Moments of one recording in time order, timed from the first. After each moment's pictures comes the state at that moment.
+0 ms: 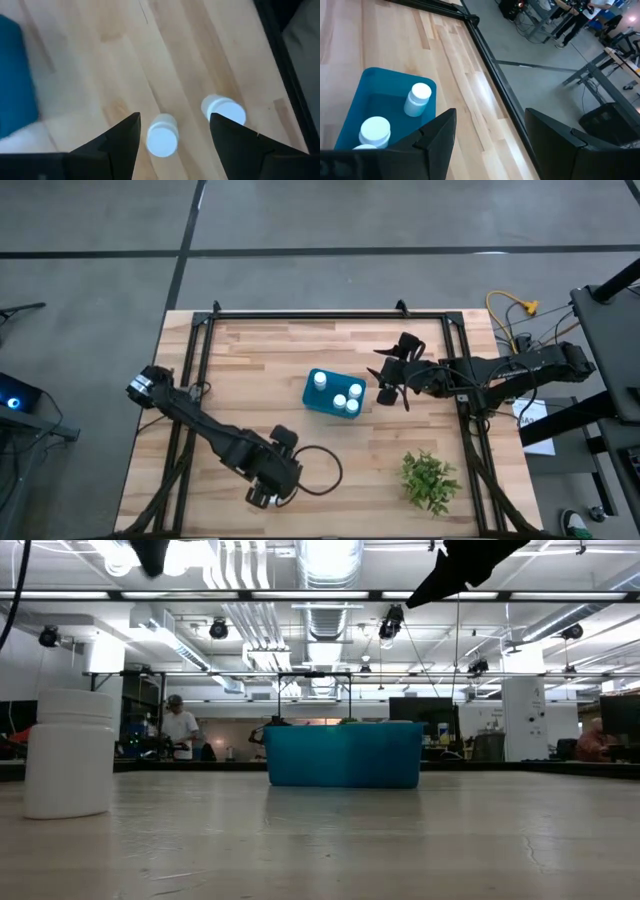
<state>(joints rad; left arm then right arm) -0.57 1.75 1.61 -1.09 -0.10 -0.17 0.12 1.13 0.90 -0.33 0.68 -0.11</state>
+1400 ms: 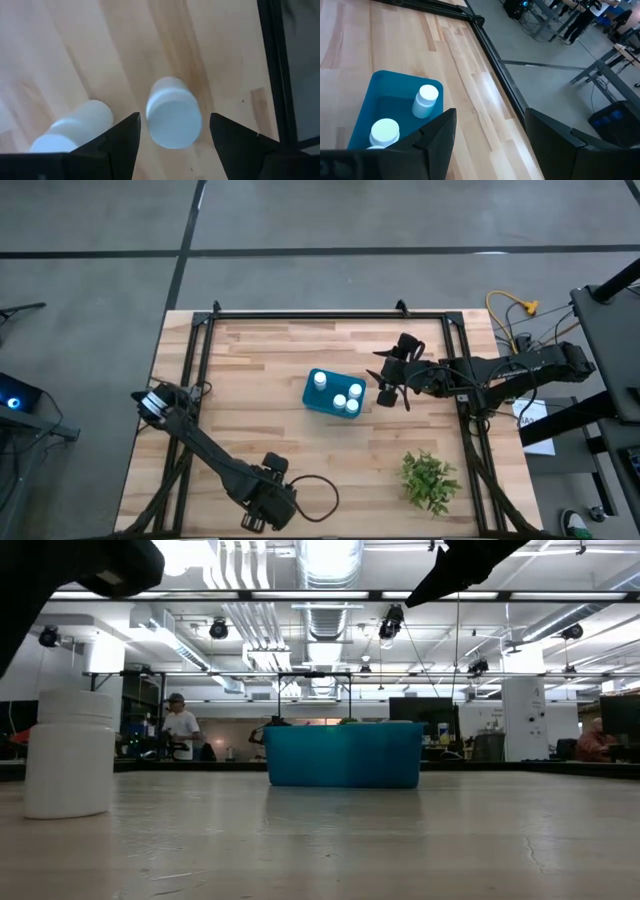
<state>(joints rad) -0.69 1.91 1.54 -1.02 0.00 -0.39 0.12 1.13 0.90 -0.33 0.64 -0.08</state>
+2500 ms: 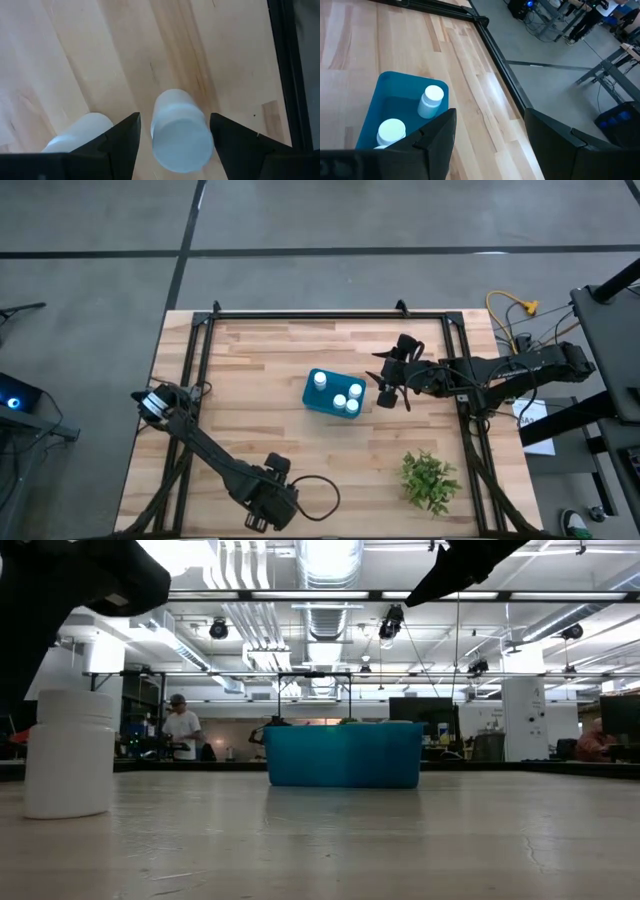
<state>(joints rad) -0.69 1.92 1.50 -0.93 -0.03 -0.39 0.12 1.13 0.90 -0.33 0.62 -0.07</state>
